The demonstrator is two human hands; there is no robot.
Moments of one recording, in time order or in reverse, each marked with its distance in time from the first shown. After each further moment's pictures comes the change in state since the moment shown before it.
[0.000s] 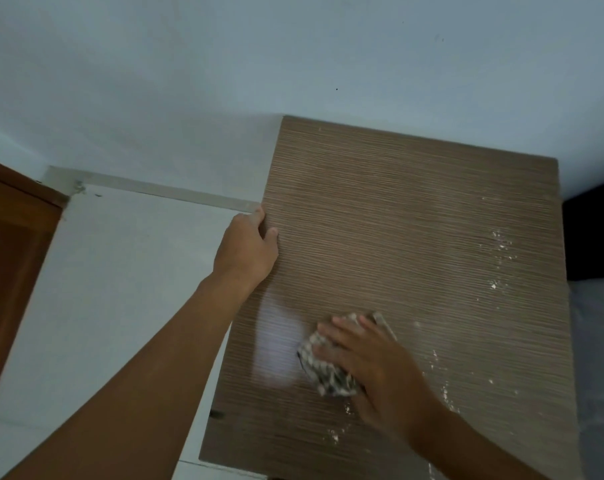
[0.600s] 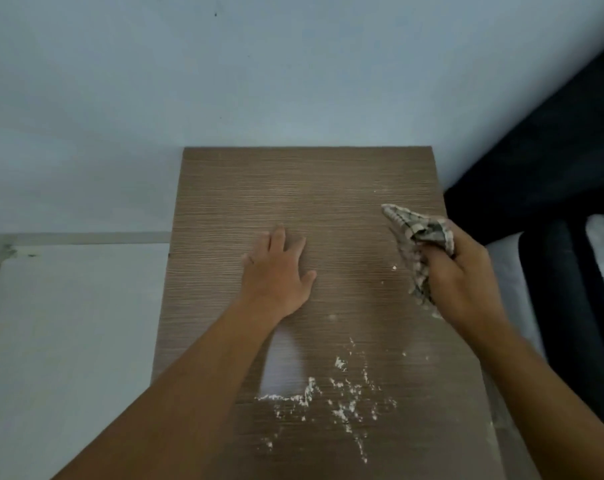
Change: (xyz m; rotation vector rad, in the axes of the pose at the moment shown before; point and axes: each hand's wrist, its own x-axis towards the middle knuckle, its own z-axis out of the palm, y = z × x) left_hand -0.045 0.106 0.090 0.557 -0.309 0.380; right_hand -0.045 0.042 -0.164 0.364 0.786 0.651
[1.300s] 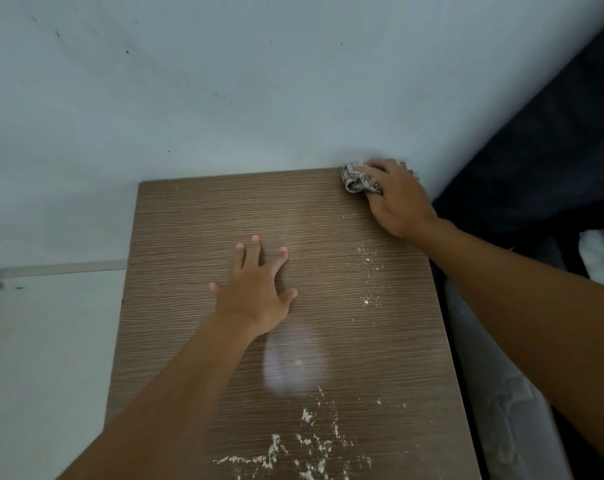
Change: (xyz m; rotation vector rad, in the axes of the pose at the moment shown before) left_hand 0.036 0.027 -0.011 -0.039 -0.089 -0.087; right_hand 0.197 0.093 0.018 -0.534 -0.204 -0.280
